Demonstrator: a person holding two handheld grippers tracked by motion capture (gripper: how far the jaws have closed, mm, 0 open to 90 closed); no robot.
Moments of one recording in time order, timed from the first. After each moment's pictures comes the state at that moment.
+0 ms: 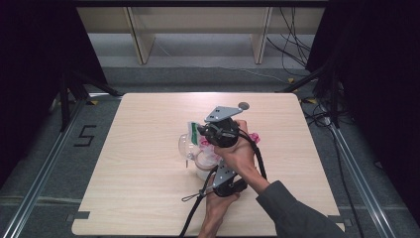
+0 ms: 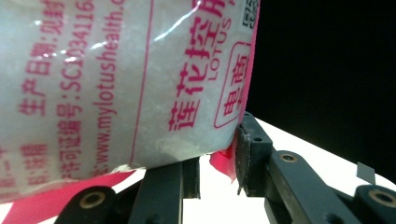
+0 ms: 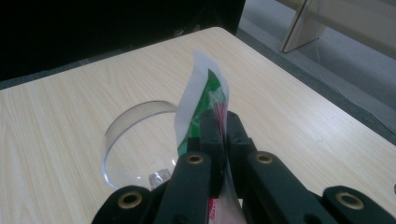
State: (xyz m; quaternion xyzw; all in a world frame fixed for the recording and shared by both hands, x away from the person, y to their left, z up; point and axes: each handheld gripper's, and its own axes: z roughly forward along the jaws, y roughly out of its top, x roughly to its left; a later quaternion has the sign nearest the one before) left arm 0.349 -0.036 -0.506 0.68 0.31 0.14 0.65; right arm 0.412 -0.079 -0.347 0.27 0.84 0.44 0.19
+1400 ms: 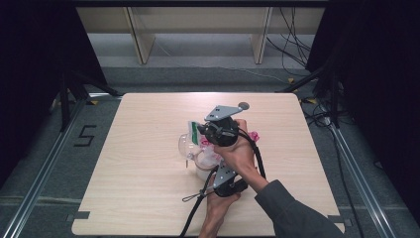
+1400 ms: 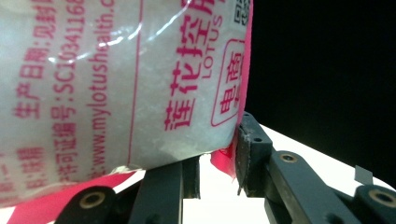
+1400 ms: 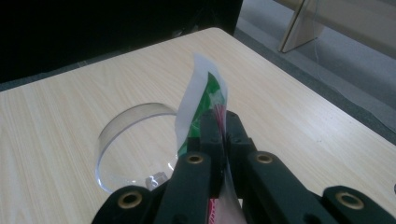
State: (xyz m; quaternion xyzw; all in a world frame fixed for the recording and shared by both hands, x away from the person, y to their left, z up) left arm 0.349 -0.039 -0.505 0.67 0.31 0.14 0.66; right arm 0.417 -0.079 -0.348 0.27 0.84 0.44 0.19
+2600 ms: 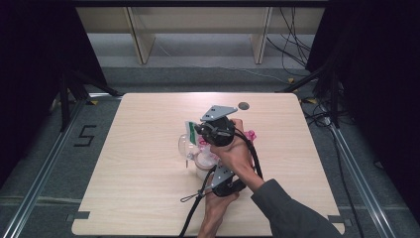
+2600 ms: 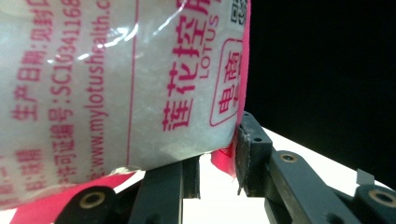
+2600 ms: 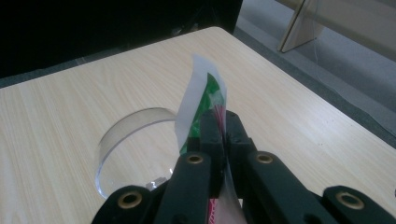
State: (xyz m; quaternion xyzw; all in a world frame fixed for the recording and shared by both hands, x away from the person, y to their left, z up) left arm 0.350 -0.032 -0.504 0.68 0.30 0.15 0.65; right arm 0.418 -0.070 -0.348 0.26 0.84 0.43 0.20
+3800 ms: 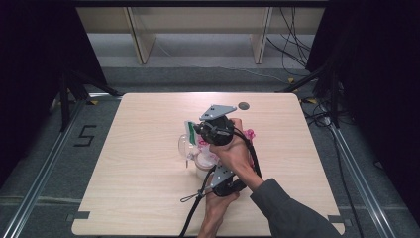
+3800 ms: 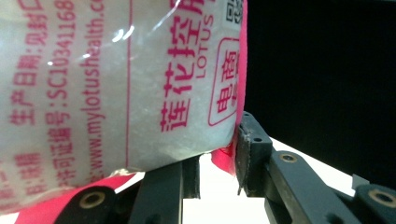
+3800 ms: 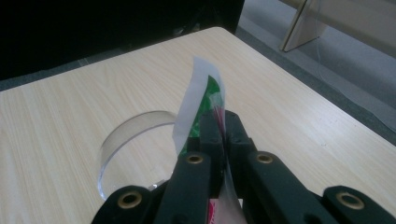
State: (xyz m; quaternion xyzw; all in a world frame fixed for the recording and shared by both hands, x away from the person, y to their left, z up) left arm 0.350 -0.033 -0.502 0.67 0.30 0.15 0.66; right arm 0.420 -0.068 -0.348 0.26 0.84 0.44 0.19
